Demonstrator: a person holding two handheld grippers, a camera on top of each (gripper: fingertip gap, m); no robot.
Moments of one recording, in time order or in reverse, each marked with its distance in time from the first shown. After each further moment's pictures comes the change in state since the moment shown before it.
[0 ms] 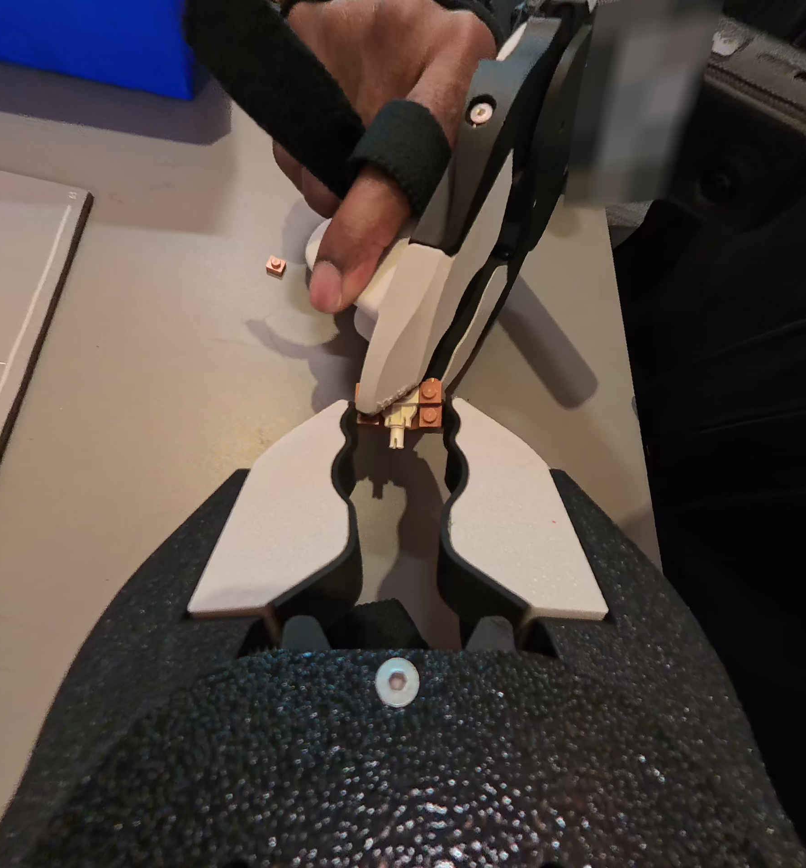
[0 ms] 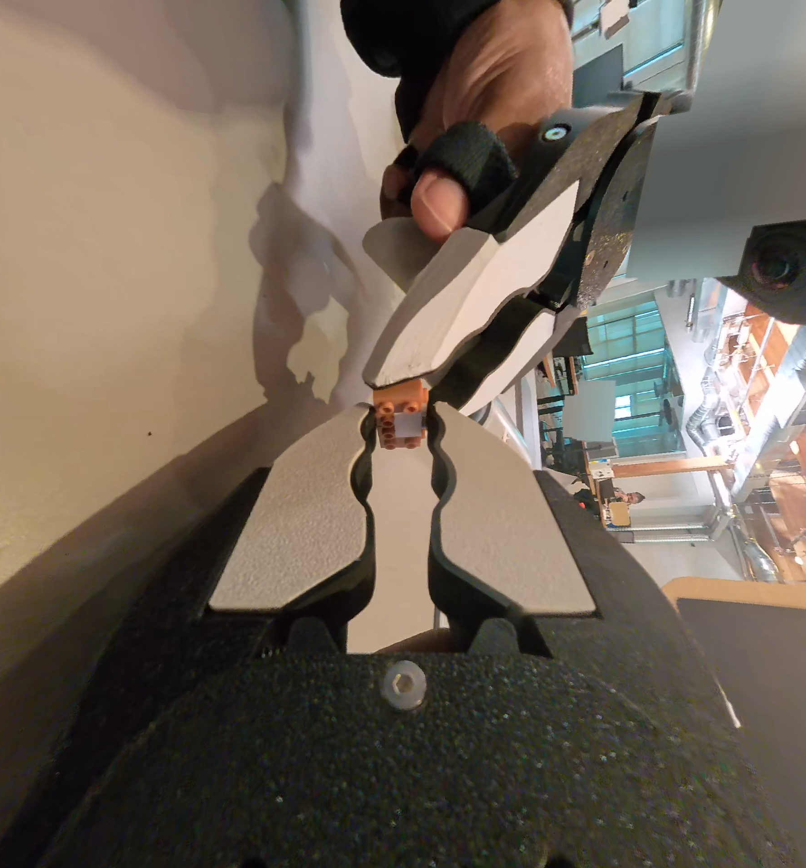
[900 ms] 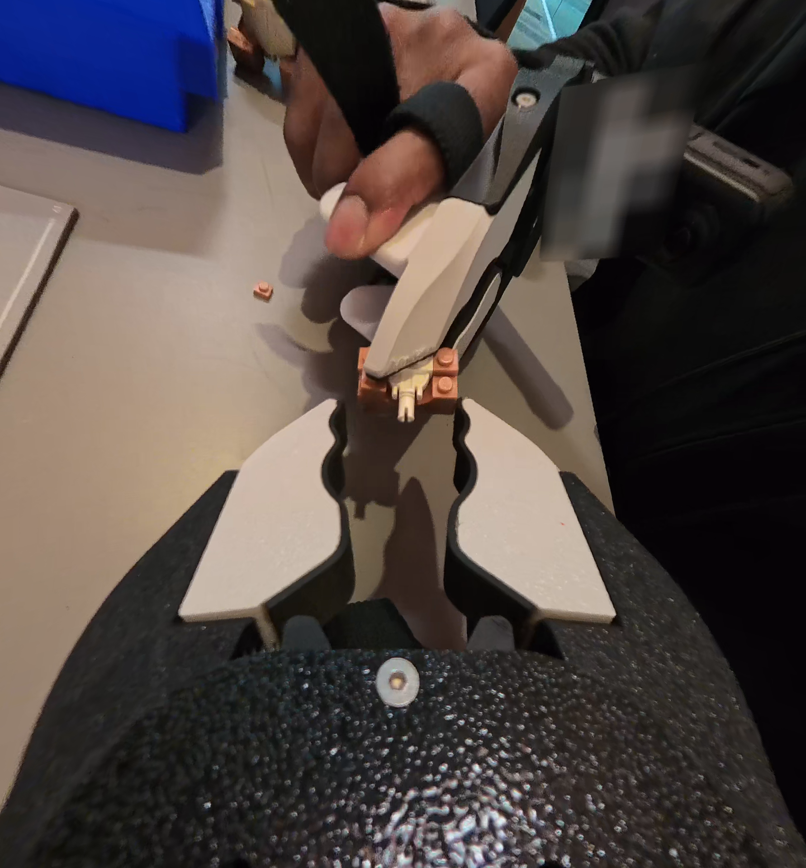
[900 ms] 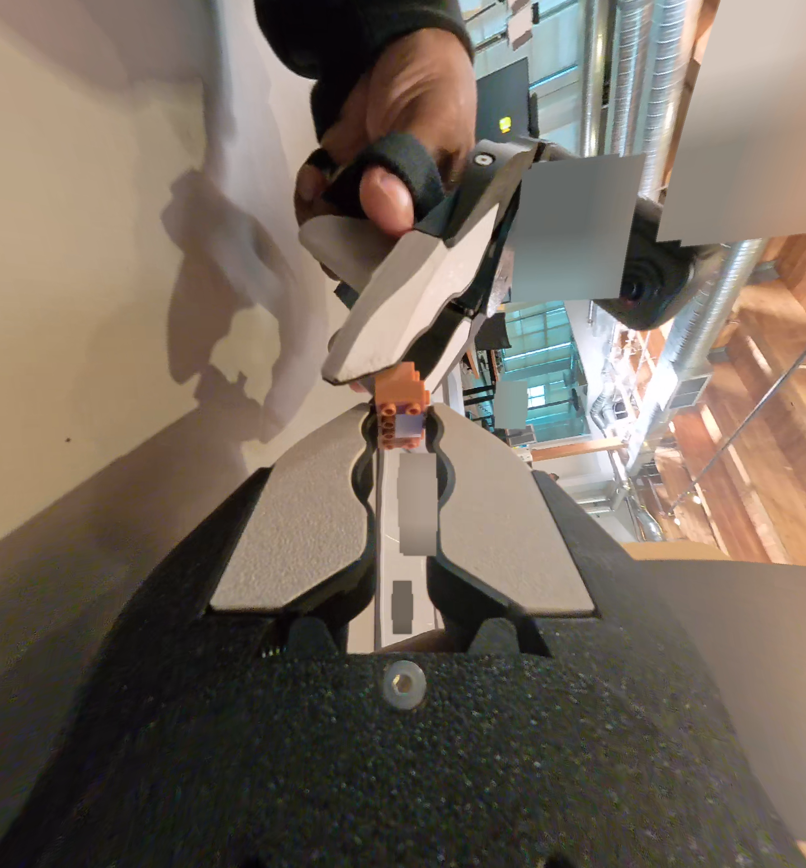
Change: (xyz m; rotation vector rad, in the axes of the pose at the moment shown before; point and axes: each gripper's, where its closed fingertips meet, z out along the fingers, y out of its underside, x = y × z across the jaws) left arm 0.004 -0.009 0.000 0.095 0.075 -0.062; right arm 0.026 -0.003 -0.011 -0.019 0.175 -0.070
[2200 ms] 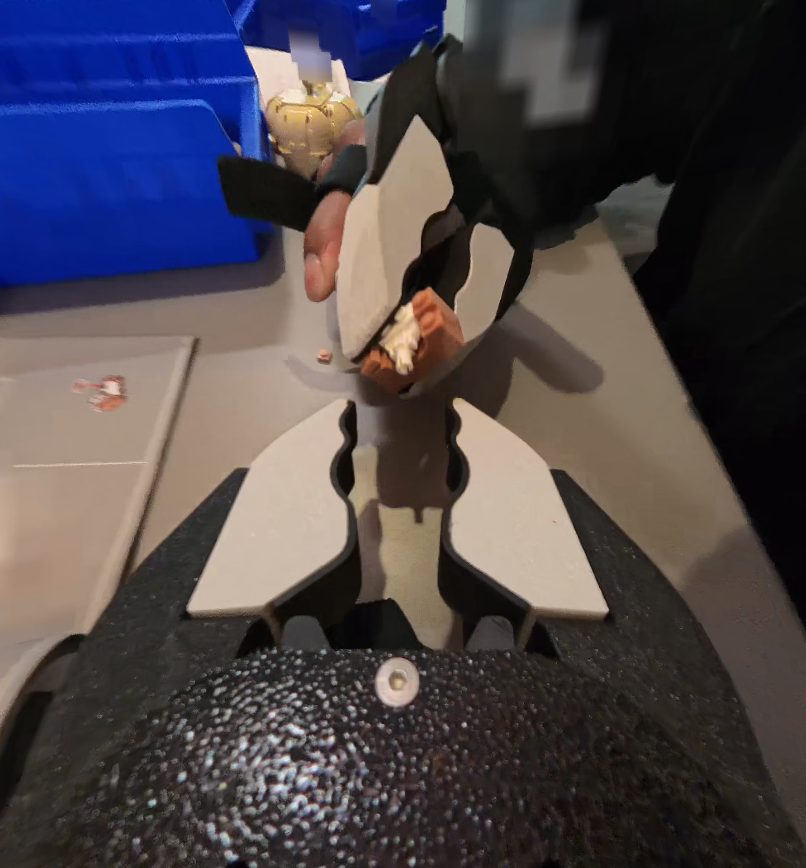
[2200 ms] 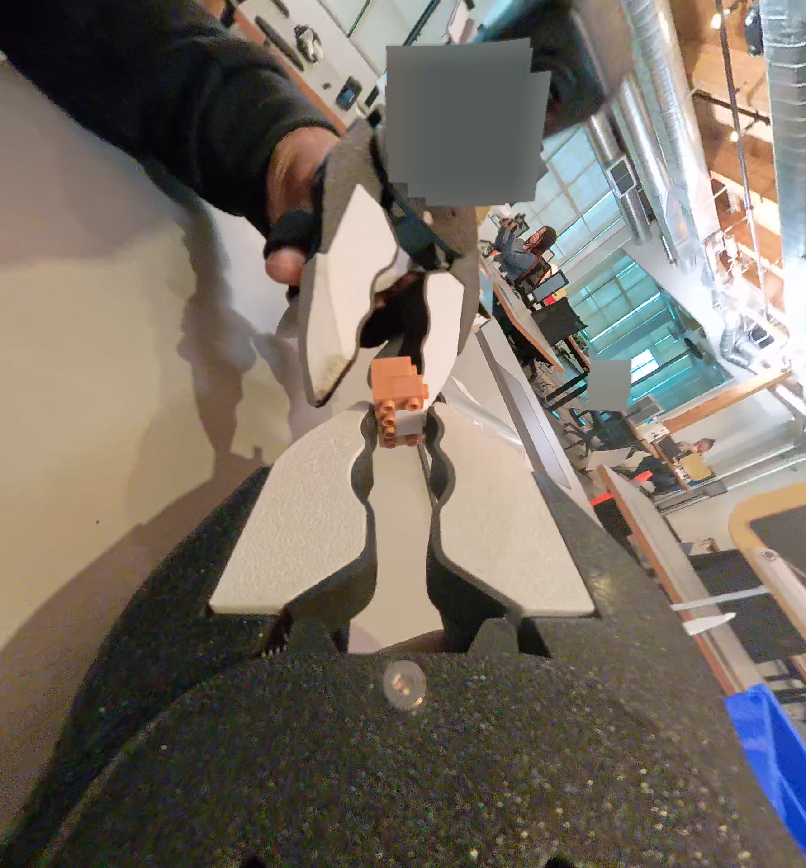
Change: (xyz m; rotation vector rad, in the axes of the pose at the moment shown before) left arm -0.009 -0.016 -0.013 0.102 -0.148 0.333; right arm 0.020 0.001 -0.004 0.111 -0.039 0.449
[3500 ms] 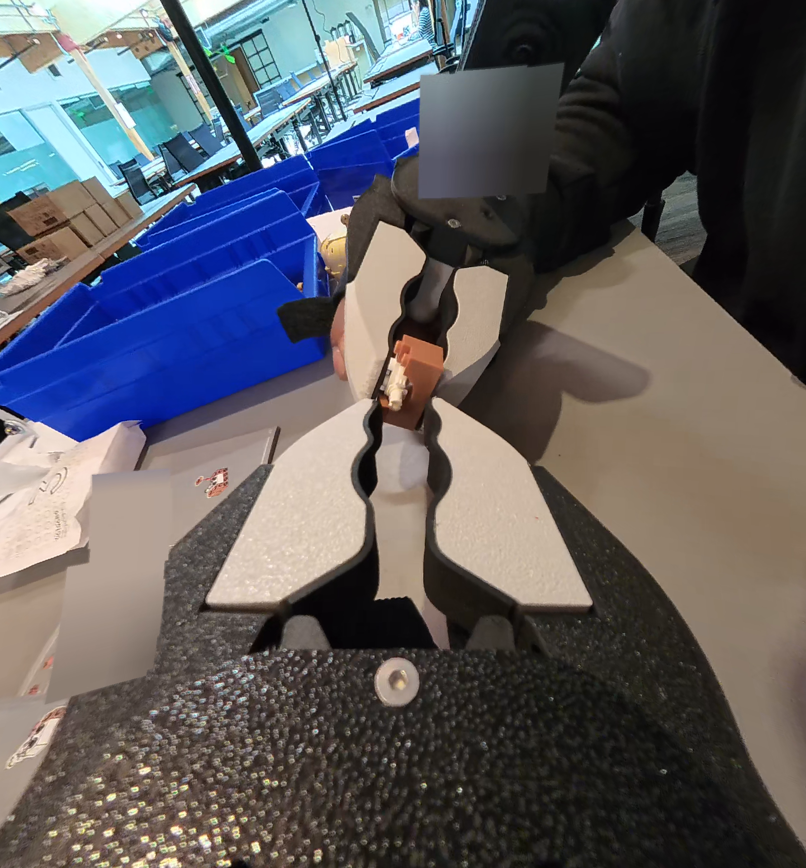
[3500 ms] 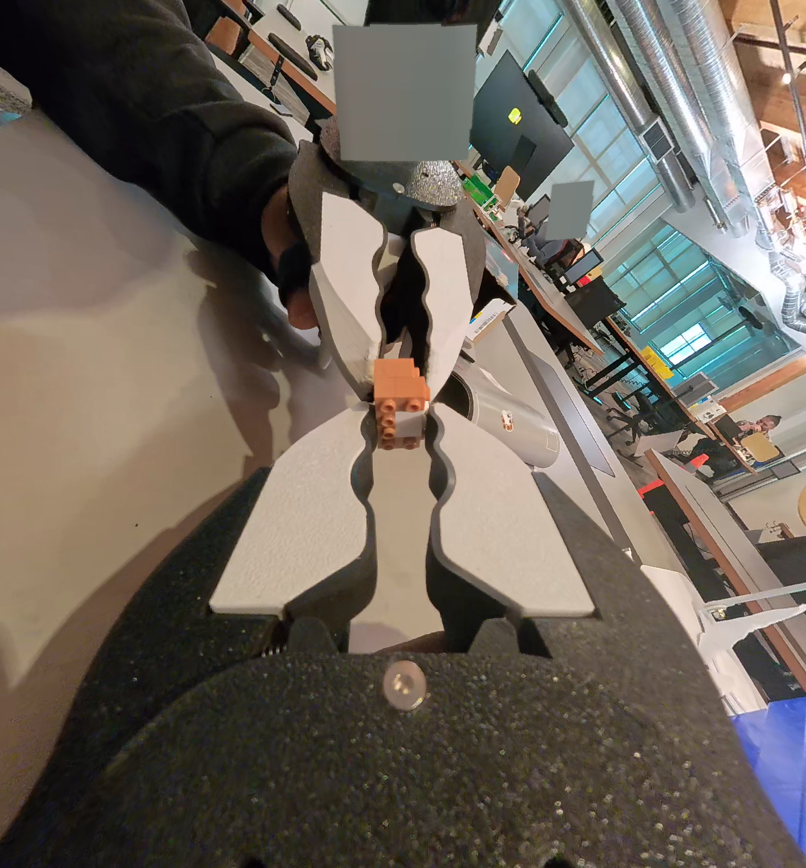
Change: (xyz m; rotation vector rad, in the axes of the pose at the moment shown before) left arm -0.001 -0.018 -0.005 0.205 -0.147 0.303; right arm -0.006 0.004 0.000 -0.006 -0.048 0.106
